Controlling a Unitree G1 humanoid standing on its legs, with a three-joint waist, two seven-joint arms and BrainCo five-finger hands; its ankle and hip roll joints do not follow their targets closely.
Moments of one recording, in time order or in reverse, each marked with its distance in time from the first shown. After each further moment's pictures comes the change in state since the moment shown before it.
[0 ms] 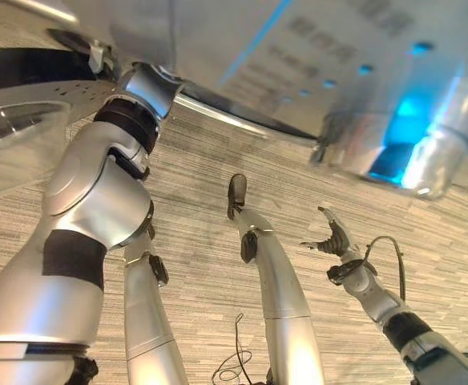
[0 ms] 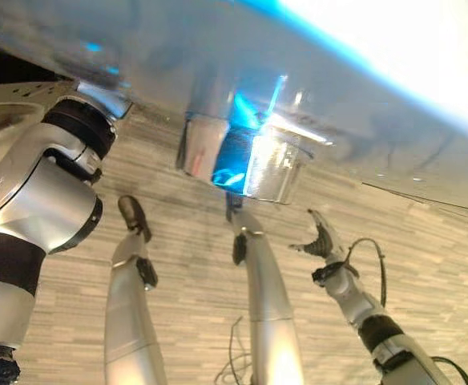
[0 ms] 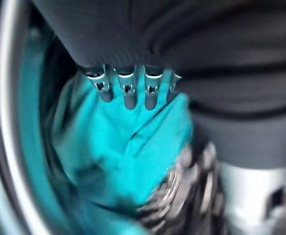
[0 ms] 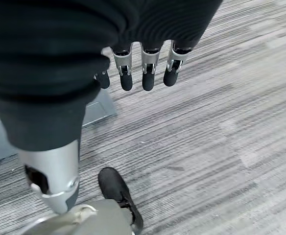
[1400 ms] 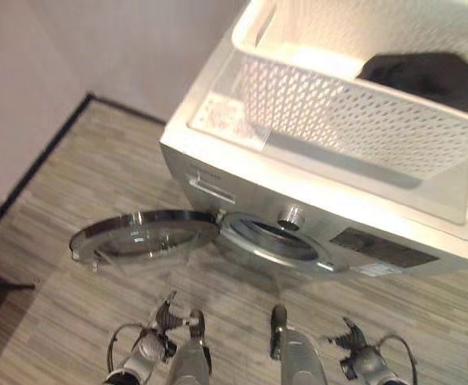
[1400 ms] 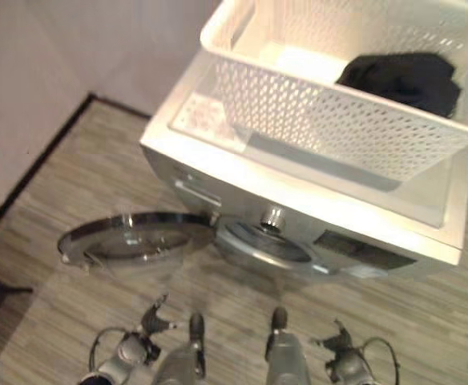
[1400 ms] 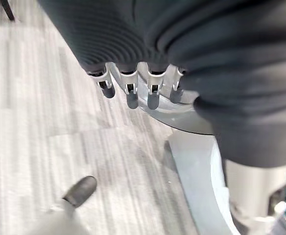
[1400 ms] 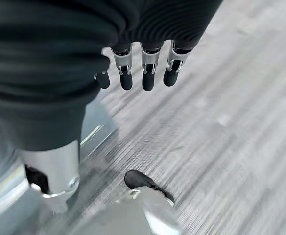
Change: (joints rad) left arm 1.612 -0.166 0.714 -0.078 0.120 -0.057 -0.042; right arm 0.305 0.271 -0.330 0.616 0.188 0.073 0.141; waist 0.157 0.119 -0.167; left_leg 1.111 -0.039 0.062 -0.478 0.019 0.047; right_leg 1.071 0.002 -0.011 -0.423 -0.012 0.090
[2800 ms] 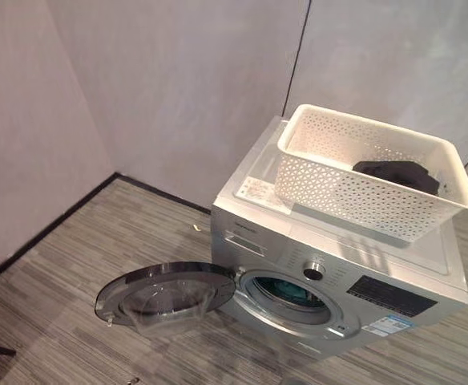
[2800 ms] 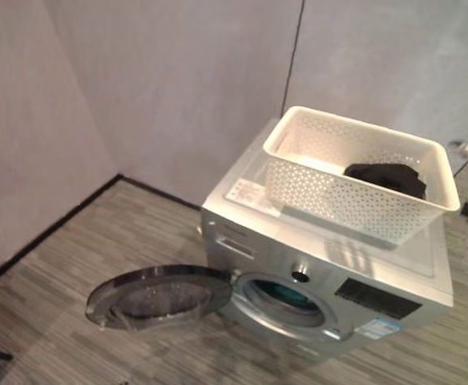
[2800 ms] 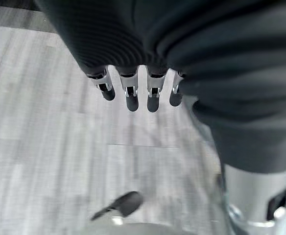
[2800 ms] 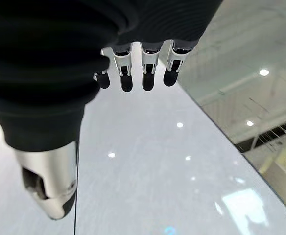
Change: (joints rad) left arm 0.144 0.049 0.121 0.175 0.081 0.052 -0.099; right arm -0.306 -0.811 -0.340 -0.972 -0.375 0.017 -0.261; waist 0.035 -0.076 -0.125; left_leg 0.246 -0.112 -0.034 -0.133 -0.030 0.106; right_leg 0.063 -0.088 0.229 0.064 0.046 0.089
